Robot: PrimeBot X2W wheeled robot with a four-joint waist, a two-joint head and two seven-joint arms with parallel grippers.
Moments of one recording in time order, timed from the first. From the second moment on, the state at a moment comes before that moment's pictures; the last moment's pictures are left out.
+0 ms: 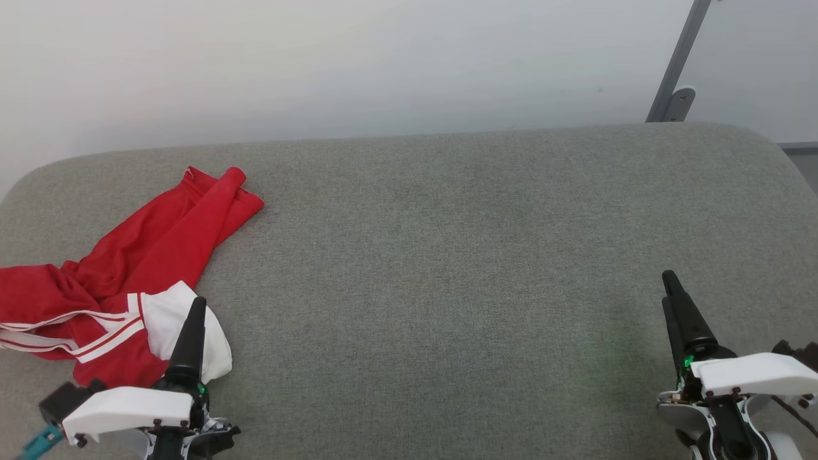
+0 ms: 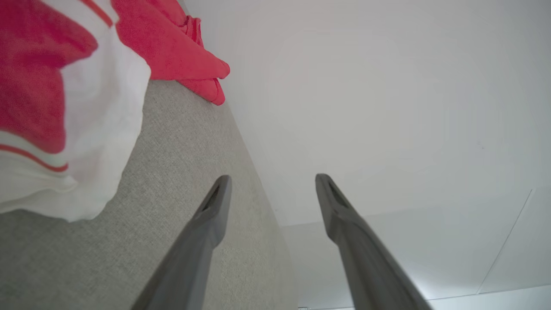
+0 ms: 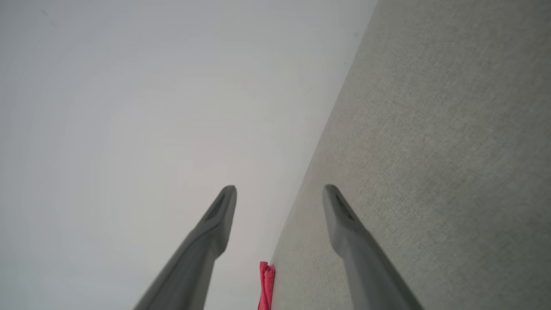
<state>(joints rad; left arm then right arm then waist) -0.09 0.10 0.07 0.29 -1.42 -0.13 0.04 -0.12 -0.10 -0.05 0.30 1.45 0.13 0.04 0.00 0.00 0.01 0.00</state>
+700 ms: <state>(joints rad) -0.09 0.13 0.04 0.28 -0.92 -0.09 -0.05 -0.18 -0.11 -0.06 0.35 0.90 0.13 -0.05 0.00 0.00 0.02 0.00</state>
